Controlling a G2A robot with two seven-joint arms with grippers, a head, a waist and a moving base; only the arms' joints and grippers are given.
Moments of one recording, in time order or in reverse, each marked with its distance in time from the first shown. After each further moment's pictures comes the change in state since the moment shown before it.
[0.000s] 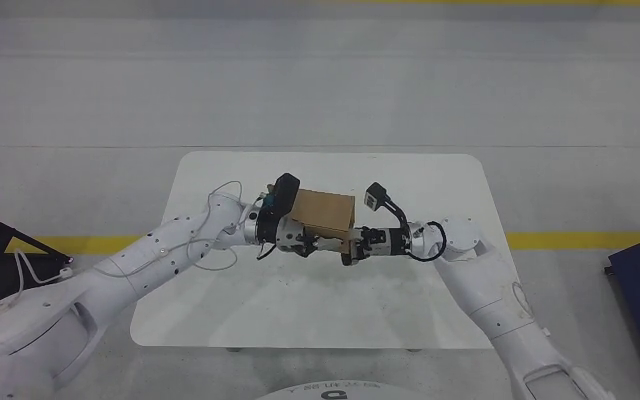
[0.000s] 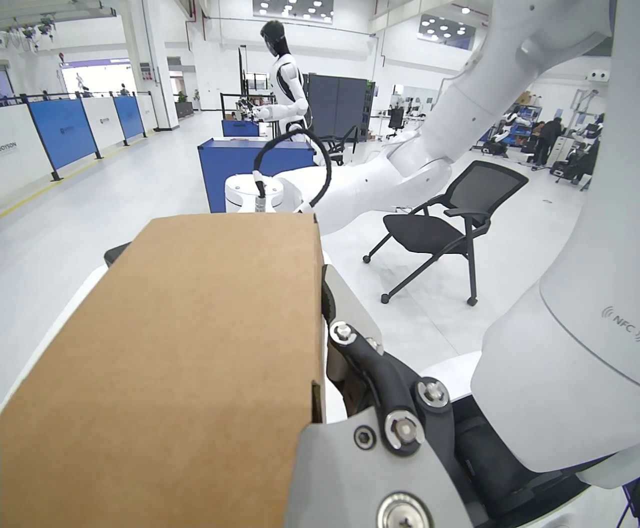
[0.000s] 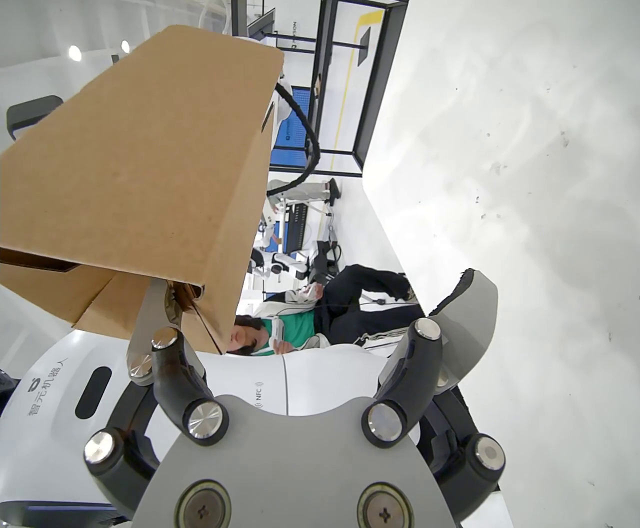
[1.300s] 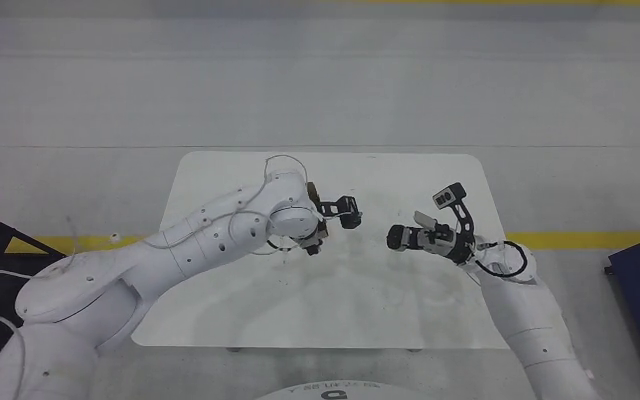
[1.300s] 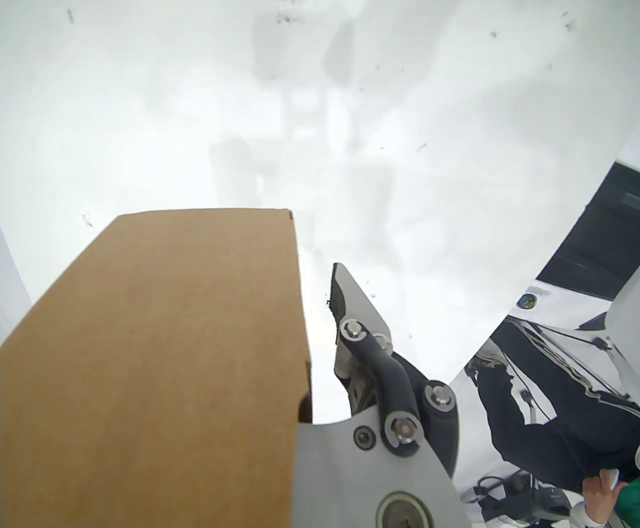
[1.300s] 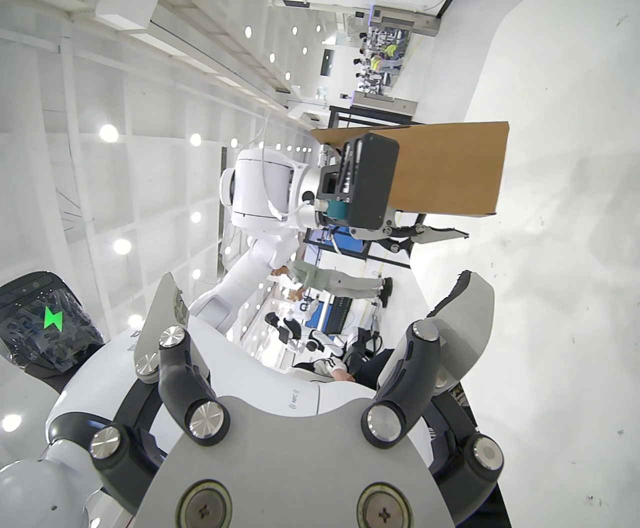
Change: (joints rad) left arm -0.130 -0.269 0.000 -0.088 -0.422 0.635 -1.968; right arm -0.224 0.056 0.307 0.004 0.312 -0.193 0.020
